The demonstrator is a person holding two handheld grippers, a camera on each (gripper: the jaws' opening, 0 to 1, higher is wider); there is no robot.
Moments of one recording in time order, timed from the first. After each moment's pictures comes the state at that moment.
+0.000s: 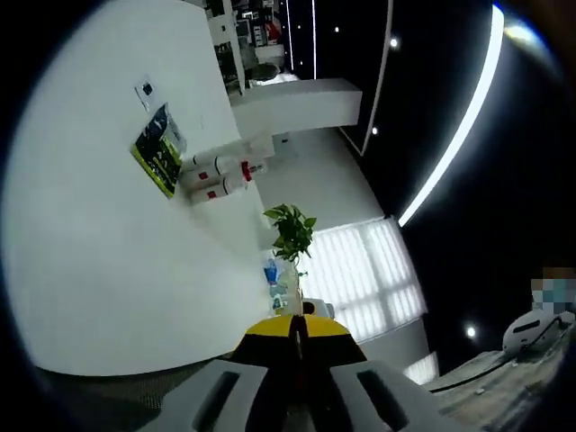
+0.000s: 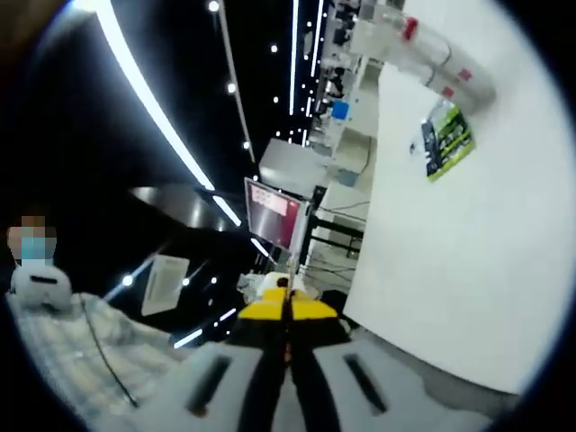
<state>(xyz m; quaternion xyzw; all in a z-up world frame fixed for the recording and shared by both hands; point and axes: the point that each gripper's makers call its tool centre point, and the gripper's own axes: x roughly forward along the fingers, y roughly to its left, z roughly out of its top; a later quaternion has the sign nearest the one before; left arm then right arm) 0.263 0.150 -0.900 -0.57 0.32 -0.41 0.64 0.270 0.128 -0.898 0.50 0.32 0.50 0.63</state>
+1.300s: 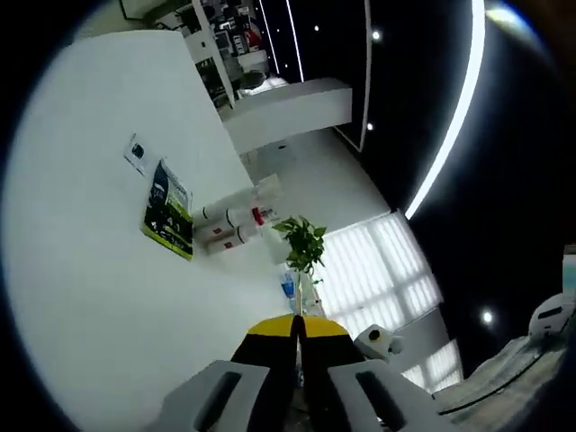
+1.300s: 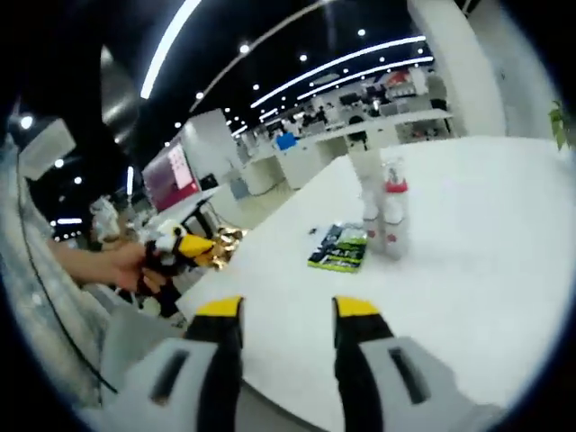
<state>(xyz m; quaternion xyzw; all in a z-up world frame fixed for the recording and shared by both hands) 0.336 0.212 -0.912 -0.52 0.32 -0.41 0.68 0.317 0.052 -0.908 0.08 0.24 0.34 0.91</state>
